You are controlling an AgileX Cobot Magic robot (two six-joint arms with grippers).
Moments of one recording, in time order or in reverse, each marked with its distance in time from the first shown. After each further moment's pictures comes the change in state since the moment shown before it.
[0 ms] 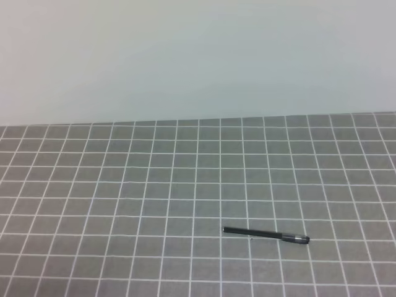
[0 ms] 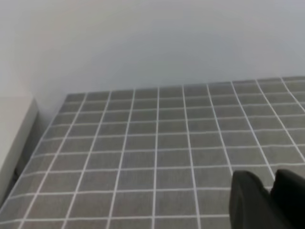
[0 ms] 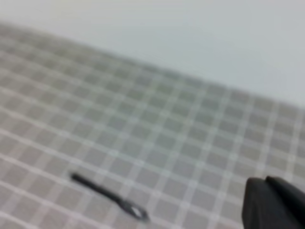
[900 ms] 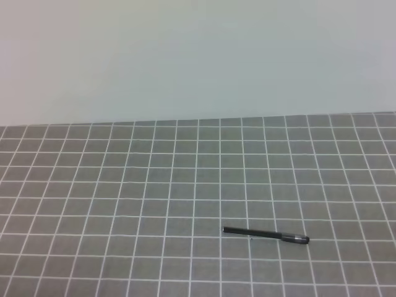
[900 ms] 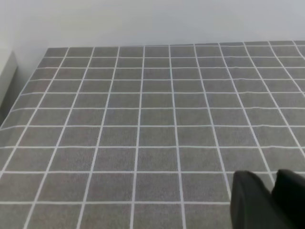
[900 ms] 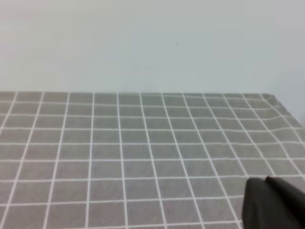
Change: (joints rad) left arm 0.001 -0.159 0.013 0.002 0.264 -0.054; right arm -0.596 -0.811 0.819 -0.095 -0.374 0.002
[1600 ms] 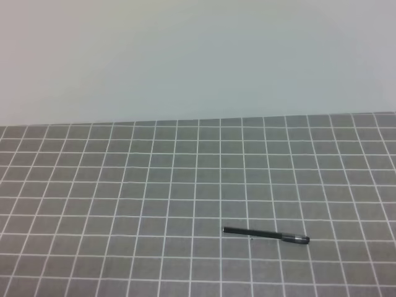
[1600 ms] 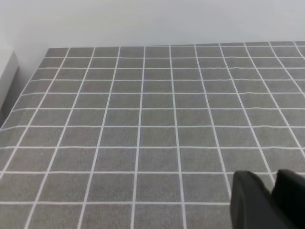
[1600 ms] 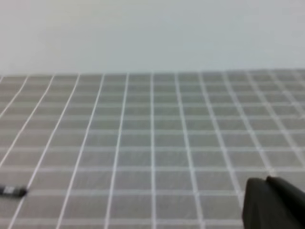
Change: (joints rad) left arm 0.000 -0.001 0.003 0.000 -0.001 0.000; right arm 0.039 -0.169 0.232 0.199 -0.068 -0.092
